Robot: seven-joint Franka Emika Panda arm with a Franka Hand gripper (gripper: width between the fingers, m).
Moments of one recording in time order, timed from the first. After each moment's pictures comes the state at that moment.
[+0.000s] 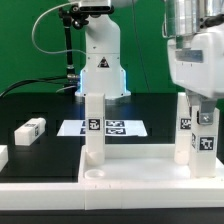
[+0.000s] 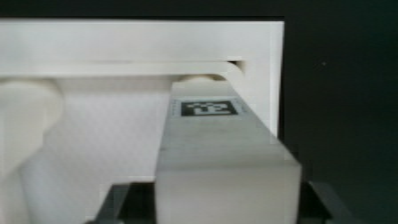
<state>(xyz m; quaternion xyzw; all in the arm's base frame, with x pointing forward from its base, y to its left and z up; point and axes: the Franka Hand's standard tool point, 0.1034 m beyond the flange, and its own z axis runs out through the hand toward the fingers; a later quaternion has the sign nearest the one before) 0.639 0.105 0.111 -0.65 0.75 0.00 0.07</state>
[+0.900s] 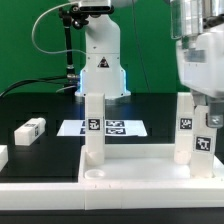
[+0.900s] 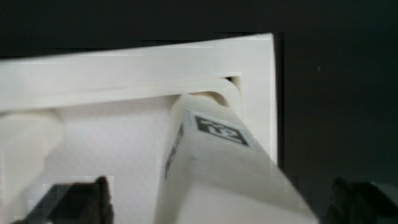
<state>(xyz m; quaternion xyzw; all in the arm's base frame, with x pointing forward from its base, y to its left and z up) 0.639 0.114 0.109 -0.71 0.70 -0.02 0.07</state>
